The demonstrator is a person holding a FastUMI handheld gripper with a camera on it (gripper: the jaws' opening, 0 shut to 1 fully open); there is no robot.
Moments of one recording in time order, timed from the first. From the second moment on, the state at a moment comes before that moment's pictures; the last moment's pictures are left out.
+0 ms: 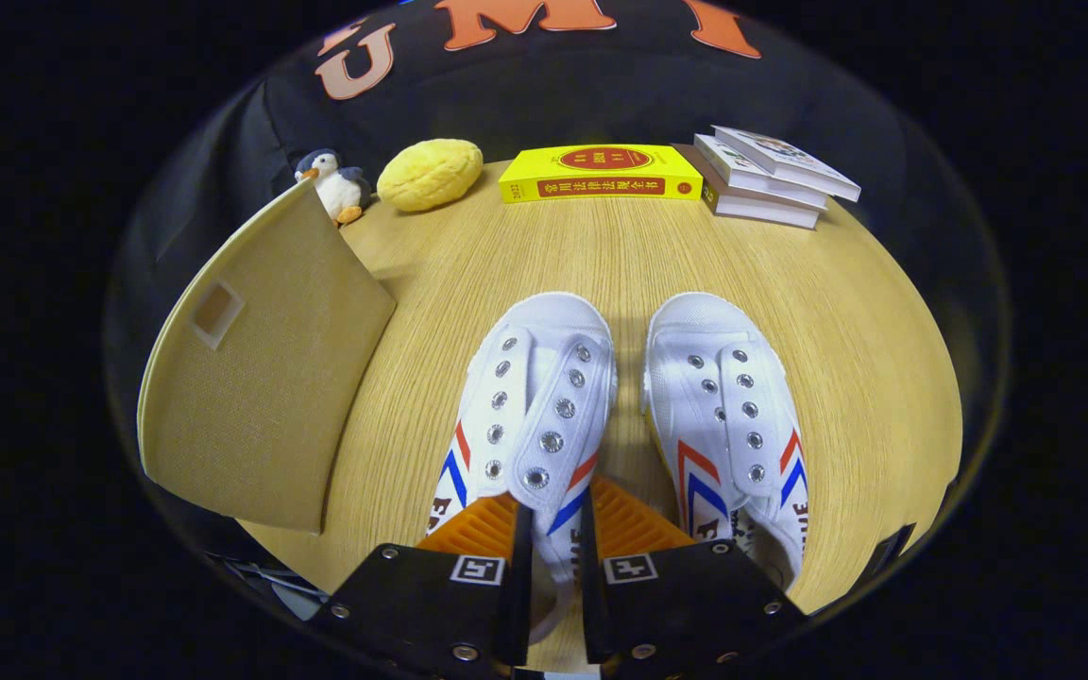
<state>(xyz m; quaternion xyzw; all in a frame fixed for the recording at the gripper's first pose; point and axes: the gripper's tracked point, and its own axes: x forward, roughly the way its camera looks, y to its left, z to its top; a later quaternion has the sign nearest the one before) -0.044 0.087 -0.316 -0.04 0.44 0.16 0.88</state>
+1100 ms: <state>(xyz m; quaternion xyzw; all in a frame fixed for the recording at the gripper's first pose) -0.027 0.228 -0.104 0.12 0.31 0.16 0.93</state>
